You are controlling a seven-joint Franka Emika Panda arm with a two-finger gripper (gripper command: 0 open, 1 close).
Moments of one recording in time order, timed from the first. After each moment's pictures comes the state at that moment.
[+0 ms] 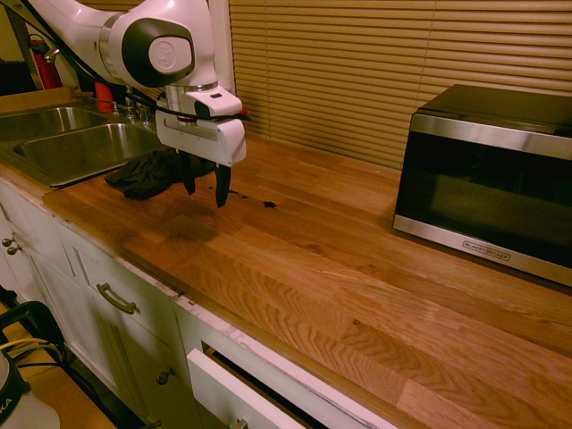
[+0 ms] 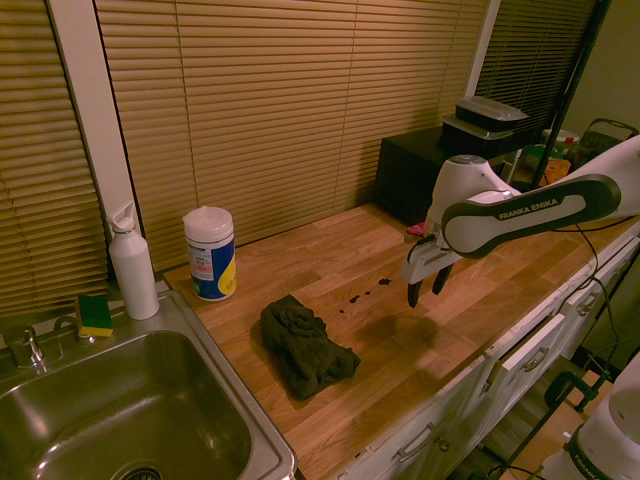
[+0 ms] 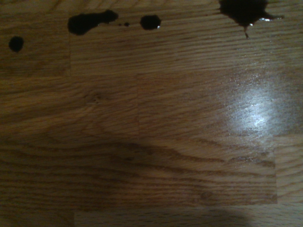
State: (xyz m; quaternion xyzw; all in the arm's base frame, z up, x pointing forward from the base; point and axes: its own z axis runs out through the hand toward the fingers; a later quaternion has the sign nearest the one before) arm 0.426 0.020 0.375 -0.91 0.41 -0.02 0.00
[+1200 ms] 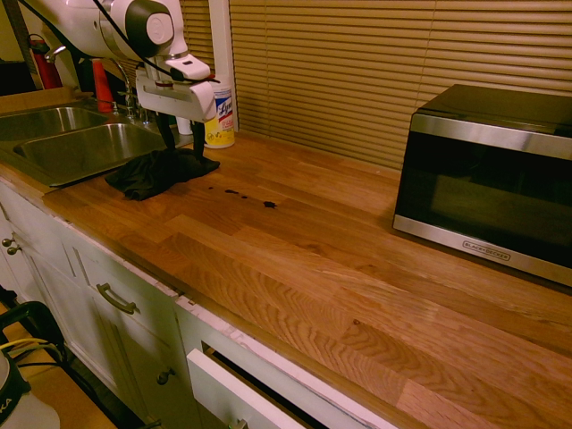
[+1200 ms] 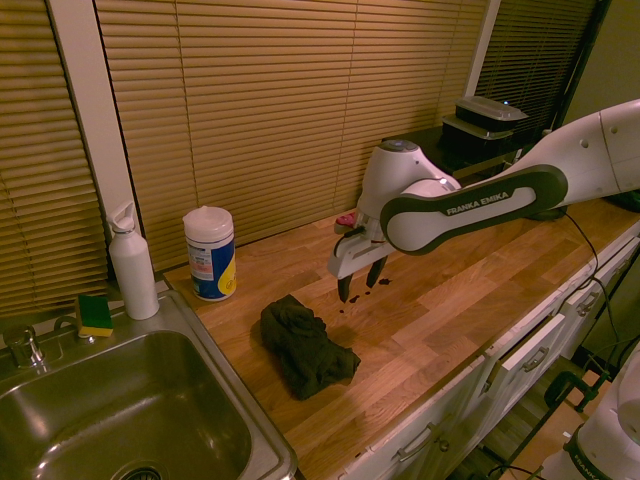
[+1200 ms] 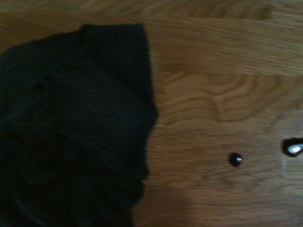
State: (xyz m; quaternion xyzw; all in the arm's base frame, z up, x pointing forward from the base) arm 0.504 0.189 0.410 -0.93 0.36 -0.05 0.04
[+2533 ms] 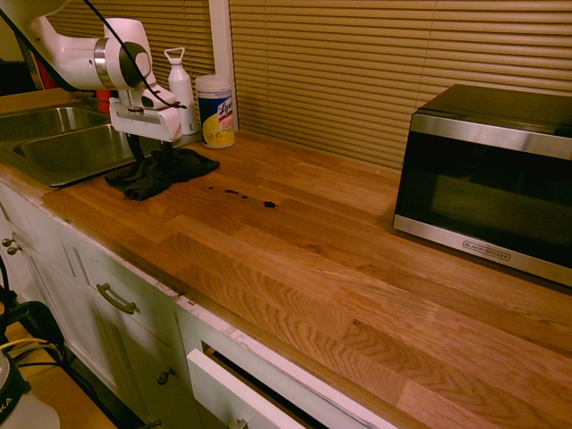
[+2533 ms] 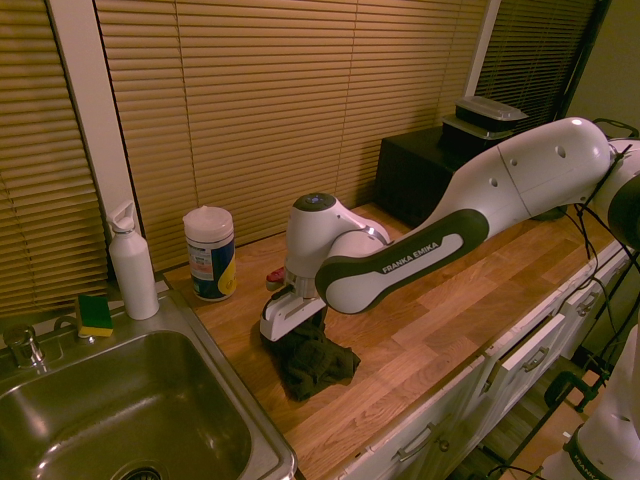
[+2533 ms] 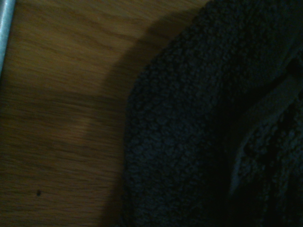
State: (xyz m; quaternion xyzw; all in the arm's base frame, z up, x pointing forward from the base) arm 0.515 0.309 0.335 -0.95 0.32 -0.03 0.01
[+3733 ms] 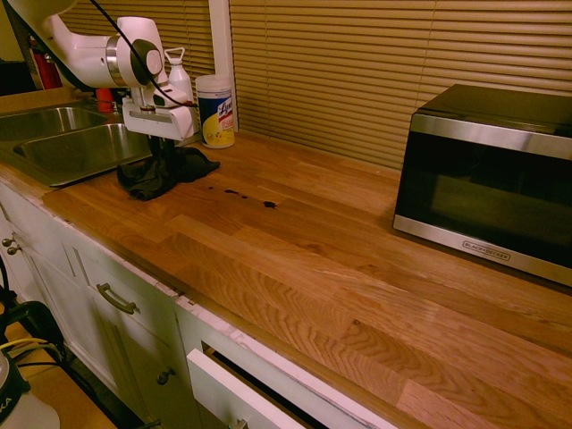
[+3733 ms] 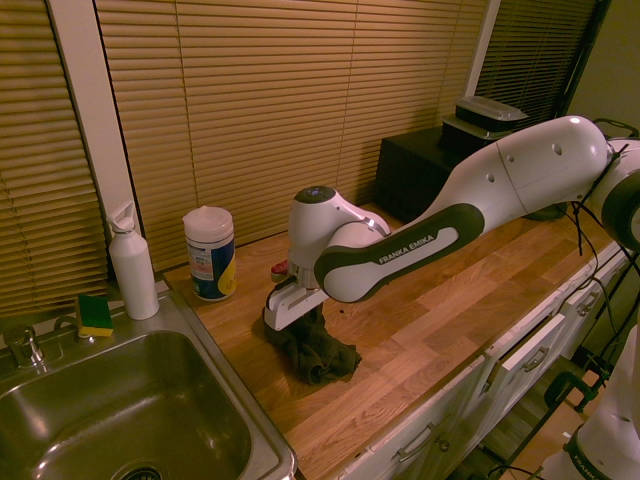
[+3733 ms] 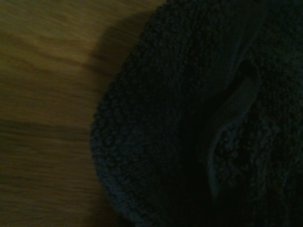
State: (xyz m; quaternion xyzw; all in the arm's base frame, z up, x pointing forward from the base) arm 0.535 0.279 0.338 -0.94 0.34 -0.03 0.00
